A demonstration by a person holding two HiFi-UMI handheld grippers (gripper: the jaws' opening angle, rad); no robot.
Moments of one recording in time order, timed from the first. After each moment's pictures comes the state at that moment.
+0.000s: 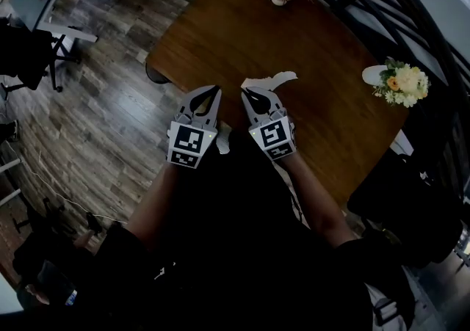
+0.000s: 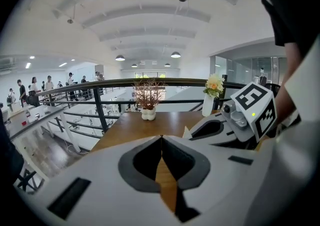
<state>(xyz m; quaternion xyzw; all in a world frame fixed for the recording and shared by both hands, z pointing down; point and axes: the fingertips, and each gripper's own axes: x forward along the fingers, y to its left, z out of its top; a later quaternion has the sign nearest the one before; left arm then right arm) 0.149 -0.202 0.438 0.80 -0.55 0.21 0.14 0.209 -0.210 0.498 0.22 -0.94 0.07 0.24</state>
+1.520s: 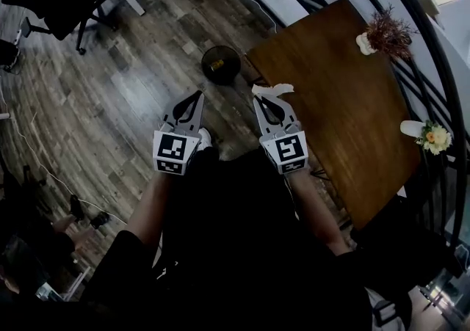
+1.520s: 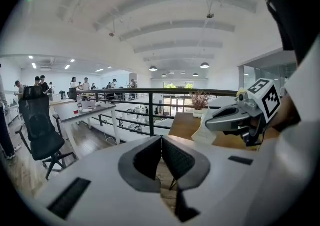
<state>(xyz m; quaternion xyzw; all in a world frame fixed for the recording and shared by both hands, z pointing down) -0.198 -0.014 0.412 0.70 -0.68 0.14 0.14 -0.074 -0.082 0.432 0.17 -0.97 0.02 0.19</state>
